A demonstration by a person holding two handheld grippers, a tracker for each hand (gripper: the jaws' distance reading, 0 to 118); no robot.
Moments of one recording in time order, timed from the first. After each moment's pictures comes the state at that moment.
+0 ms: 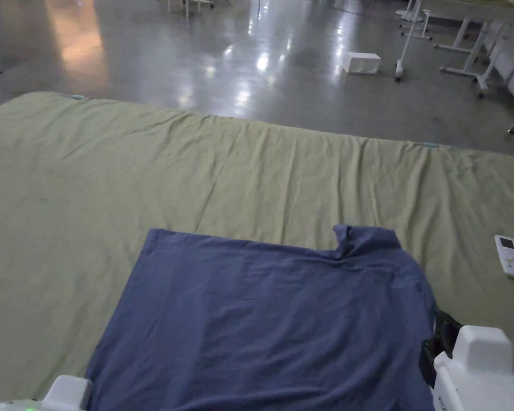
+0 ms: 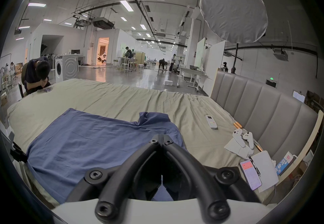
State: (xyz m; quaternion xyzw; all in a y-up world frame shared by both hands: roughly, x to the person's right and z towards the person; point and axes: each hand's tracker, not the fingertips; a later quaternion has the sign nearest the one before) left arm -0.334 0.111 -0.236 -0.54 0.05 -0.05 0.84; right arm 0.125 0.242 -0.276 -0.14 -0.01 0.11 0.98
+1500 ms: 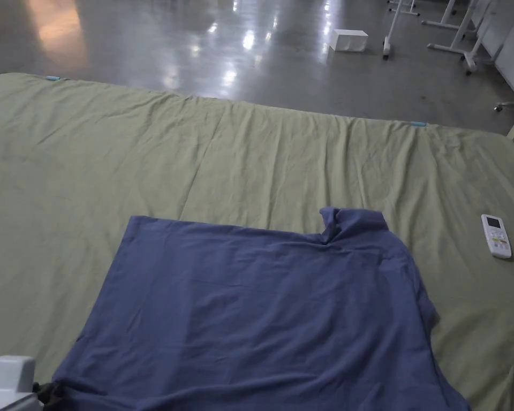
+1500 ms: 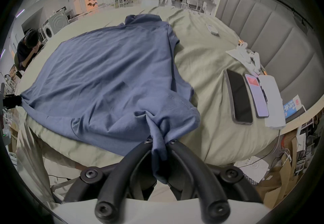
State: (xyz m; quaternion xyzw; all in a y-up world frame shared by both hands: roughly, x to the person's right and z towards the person) left arm -0.349 0.172 -0.226 -0.46 0.04 0.03 0.89; right arm 0.206 0.161 -0.230 -0.48 0.00 0.06 0.87
